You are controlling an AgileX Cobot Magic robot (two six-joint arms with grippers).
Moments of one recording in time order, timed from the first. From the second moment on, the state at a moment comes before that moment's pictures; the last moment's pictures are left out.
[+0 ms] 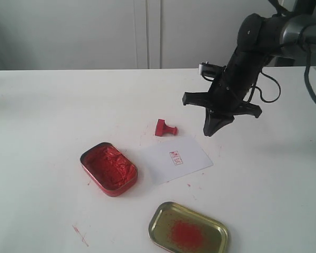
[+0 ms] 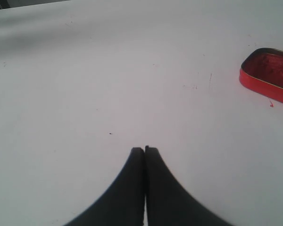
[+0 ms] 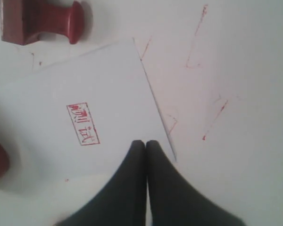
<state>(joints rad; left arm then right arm) -0.05 0.00 0.02 -0.09 0.43 0.15 0.24 2.14 -1.69 0.31 1.14 0.04</state>
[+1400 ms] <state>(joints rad) -0.05 0.00 0.02 -0.09 0.43 0.15 0.04 1.88 -1.39 0.05 1.19 0.03</state>
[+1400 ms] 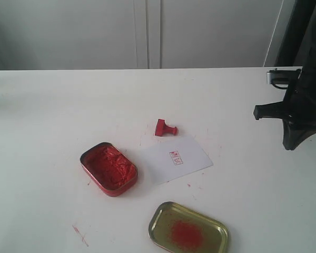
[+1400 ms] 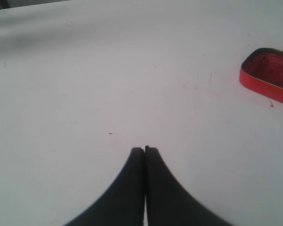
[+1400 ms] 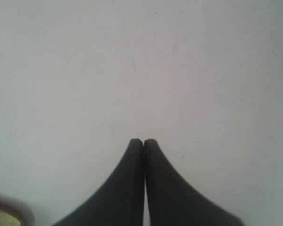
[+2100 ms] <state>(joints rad) -0.05 0.00 0.02 -0.09 0.43 0.15 0.03 1.52 -1.09 0.02 0.95 0.01</state>
